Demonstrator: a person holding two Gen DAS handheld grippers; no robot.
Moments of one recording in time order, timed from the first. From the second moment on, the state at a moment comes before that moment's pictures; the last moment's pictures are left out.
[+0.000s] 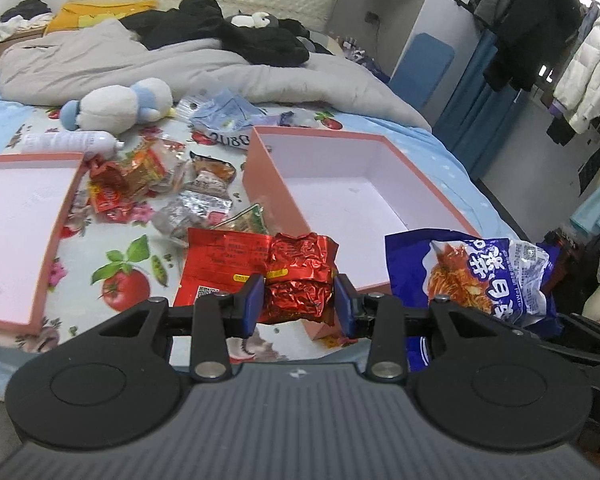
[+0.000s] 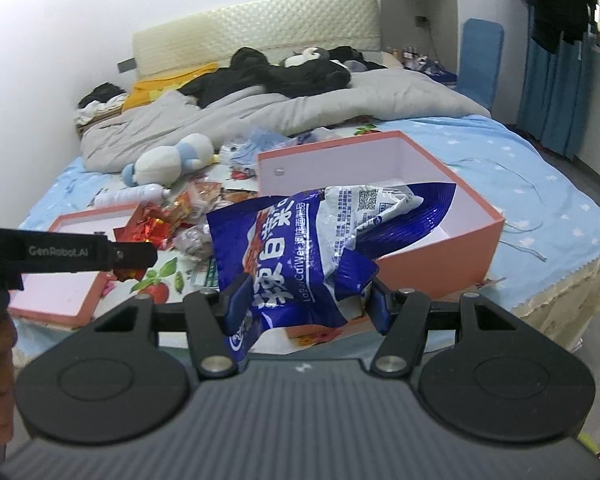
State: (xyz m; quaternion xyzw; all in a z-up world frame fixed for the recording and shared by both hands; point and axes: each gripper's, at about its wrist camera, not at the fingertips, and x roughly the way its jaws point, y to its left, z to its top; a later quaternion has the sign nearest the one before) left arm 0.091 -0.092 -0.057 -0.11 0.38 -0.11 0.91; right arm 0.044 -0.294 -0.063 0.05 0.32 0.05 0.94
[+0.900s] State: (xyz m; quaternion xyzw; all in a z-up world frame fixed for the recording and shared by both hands) left arm 0.333 -0.173 -0.121 -0.05 0.42 -0.18 0.89; right arm 0.238 -0.349 -0.121 0.08 0.36 0.02 0.93
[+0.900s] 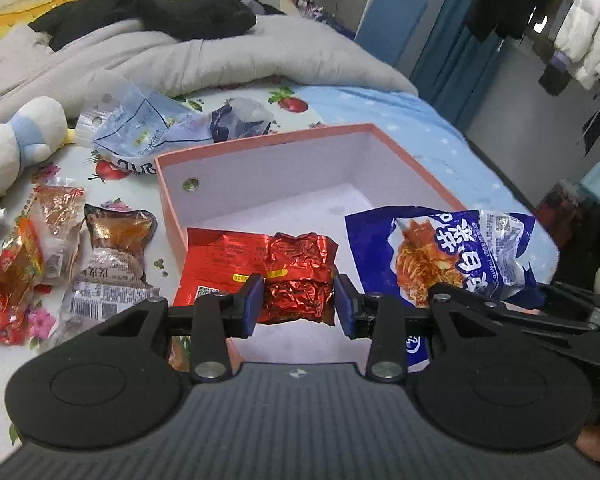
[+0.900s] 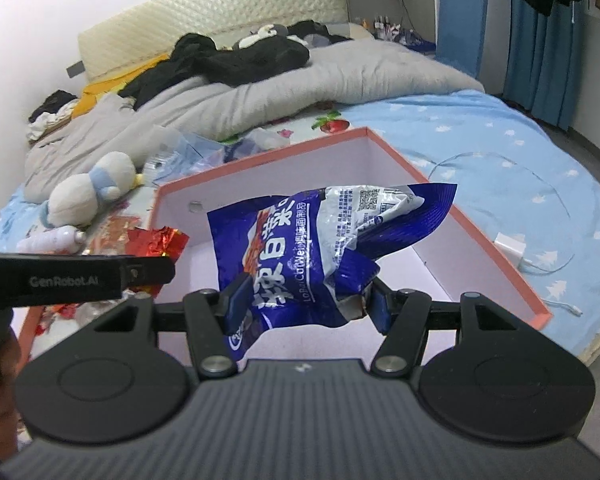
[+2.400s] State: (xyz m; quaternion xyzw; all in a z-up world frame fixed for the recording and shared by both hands) left arm 0.153 -0.088 -0.038 -0.10 0.36 -0.10 0.92; right arm 0.113 -0.286 -0.062 0.07 0.29 0.12 0.95
